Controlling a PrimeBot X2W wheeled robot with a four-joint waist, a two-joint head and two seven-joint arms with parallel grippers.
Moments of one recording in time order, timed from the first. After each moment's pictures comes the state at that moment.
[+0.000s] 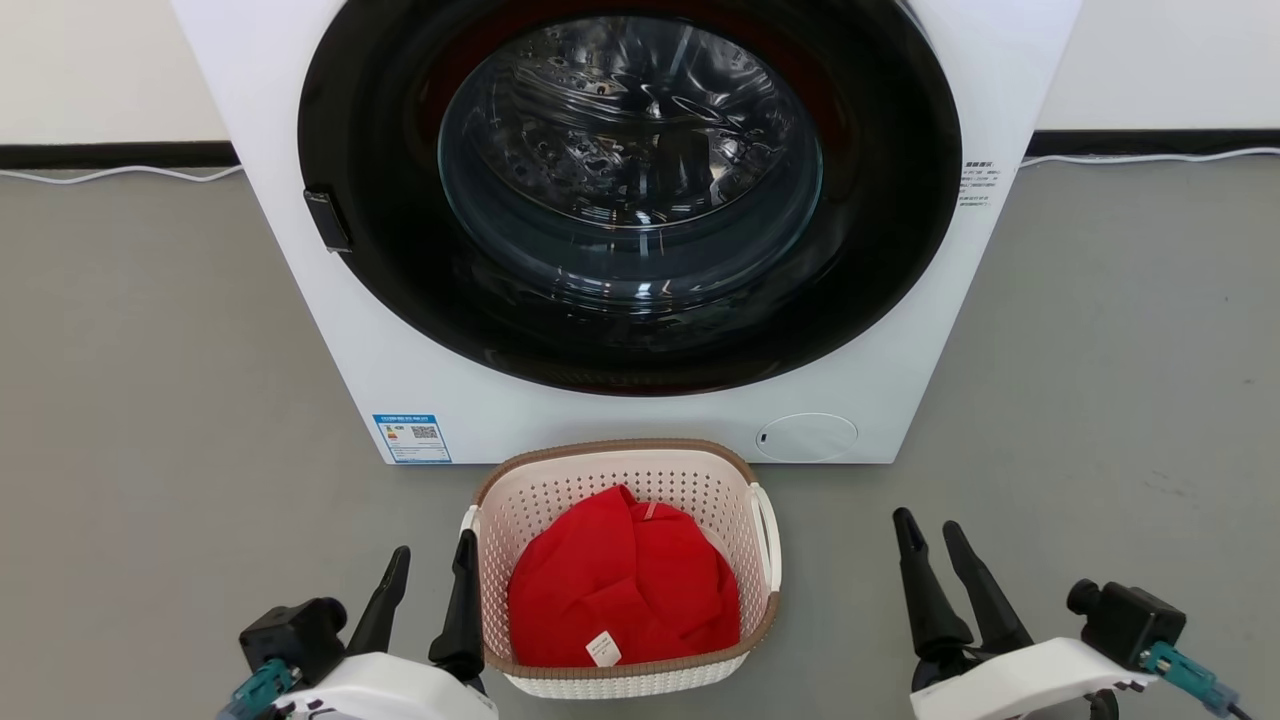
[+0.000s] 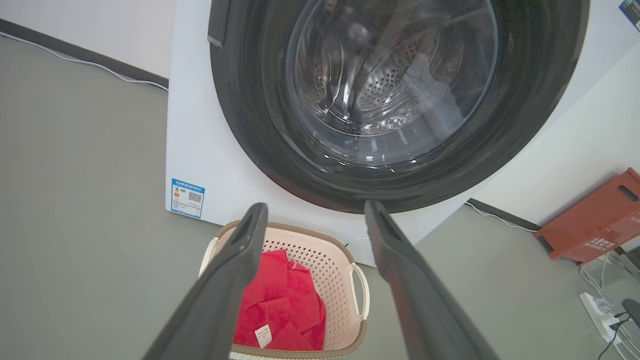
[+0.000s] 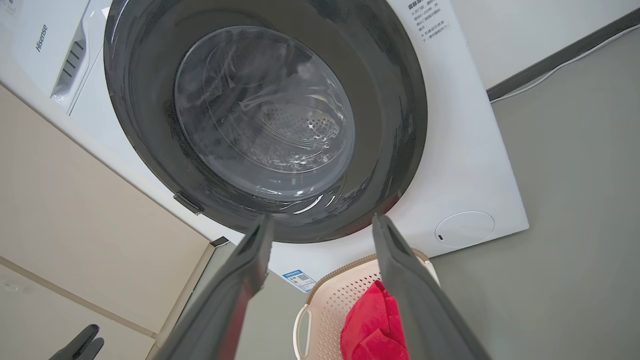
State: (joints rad) left arm 0.03 0.07 -0.19 0.13 -0.54 0.09 -0.13; right arm 0.00 -0.04 0.12 0.21 0.65 0.12 -0.13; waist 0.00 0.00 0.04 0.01
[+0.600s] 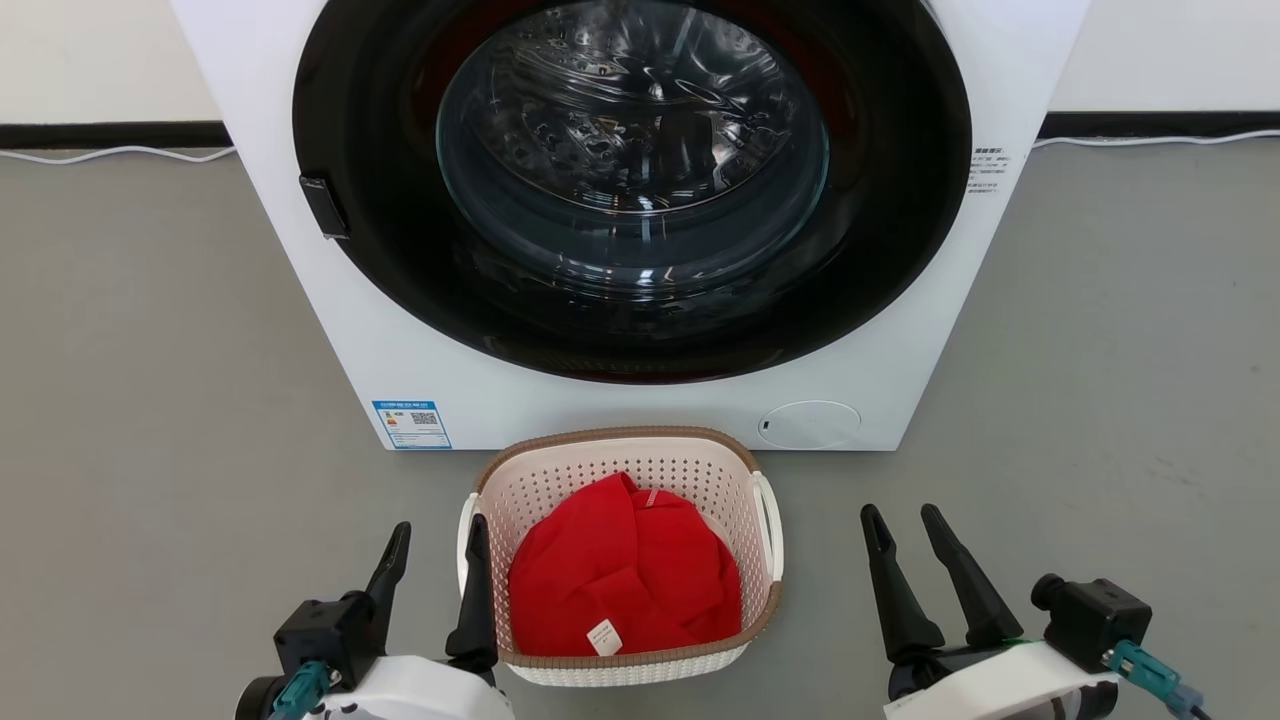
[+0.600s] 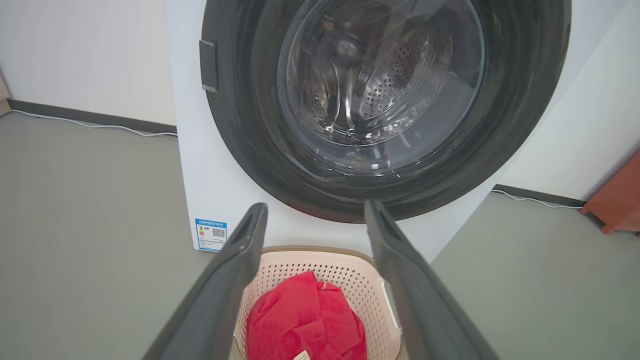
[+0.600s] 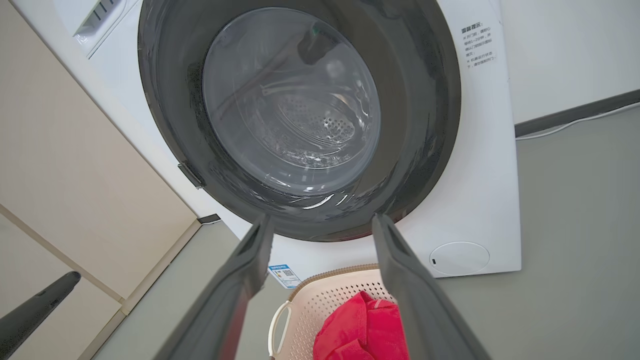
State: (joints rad) left arm 0.03 0.07 -0.22 0.10 -0.35 0.13 -0.18; right arm -0.01 -0.05 0.16 0.19 0.46 0.12 -0.18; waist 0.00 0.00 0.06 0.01
